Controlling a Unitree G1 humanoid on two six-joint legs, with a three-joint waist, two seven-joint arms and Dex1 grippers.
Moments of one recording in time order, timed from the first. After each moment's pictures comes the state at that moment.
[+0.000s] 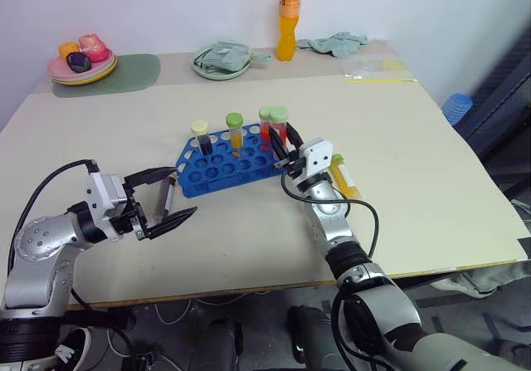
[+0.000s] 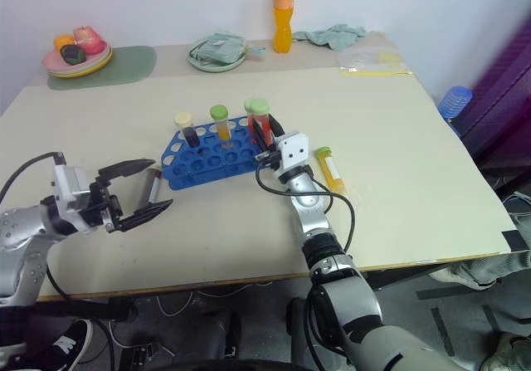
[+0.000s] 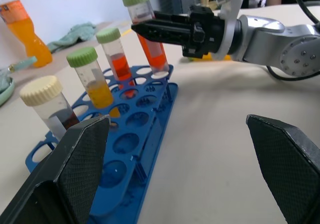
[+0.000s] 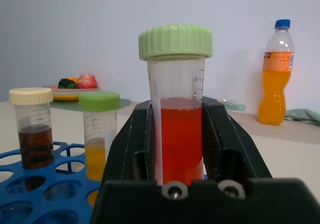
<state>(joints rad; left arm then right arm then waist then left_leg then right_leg) -0.05 0.72 0.27 -0.12 -0.54 -0.04 -1.11 -0.68 0.05 0.03 0.78 0.04 -0.65 0.28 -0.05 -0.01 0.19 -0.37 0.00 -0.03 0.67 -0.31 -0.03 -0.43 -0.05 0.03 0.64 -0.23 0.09</state>
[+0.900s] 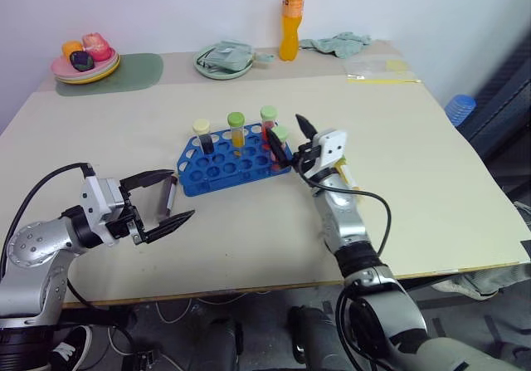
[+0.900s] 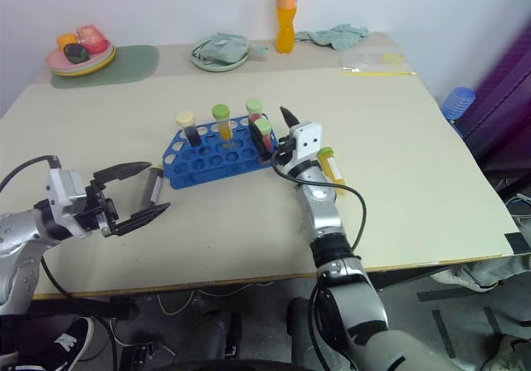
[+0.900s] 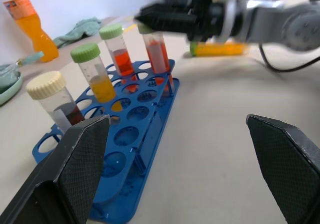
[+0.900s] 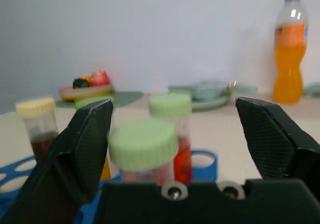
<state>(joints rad) -0.01 0.72 0.29 -0.17 -0.54 -0.03 -1.09 -0.54 -0.04 0.00 0.29 0.19 -0.18 0.42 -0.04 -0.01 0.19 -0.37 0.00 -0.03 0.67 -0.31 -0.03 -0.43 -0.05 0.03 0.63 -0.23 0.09</state>
